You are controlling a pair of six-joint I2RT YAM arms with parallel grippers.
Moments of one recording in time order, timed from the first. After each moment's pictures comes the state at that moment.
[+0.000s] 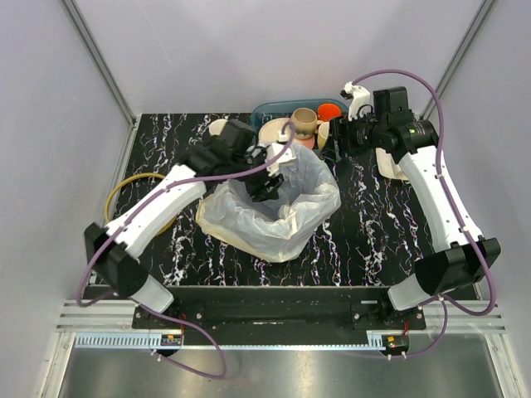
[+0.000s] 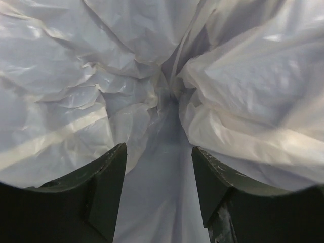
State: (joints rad) left arm -0.65 1.50 1.55 -0.80 0.52 0.48; right arm 0.25 1.53 1.74 -0.89 -0.43 -0.04
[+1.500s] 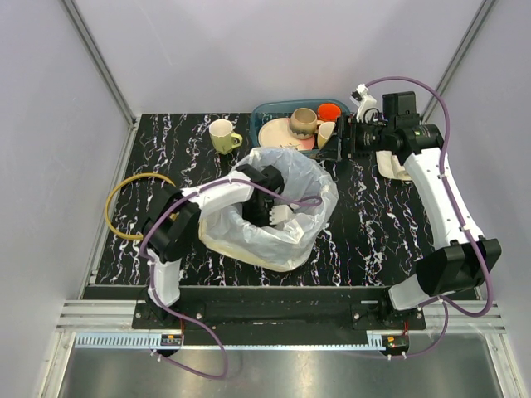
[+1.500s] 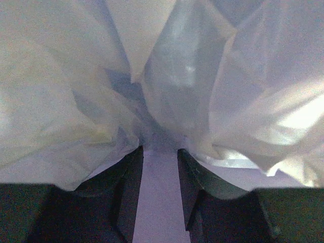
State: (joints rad) left arm -0.74 1.95 1.46 -1.09 0.16 0.81; right arm 0.16 1.51 1.65 -0.86 -0.69 0.17
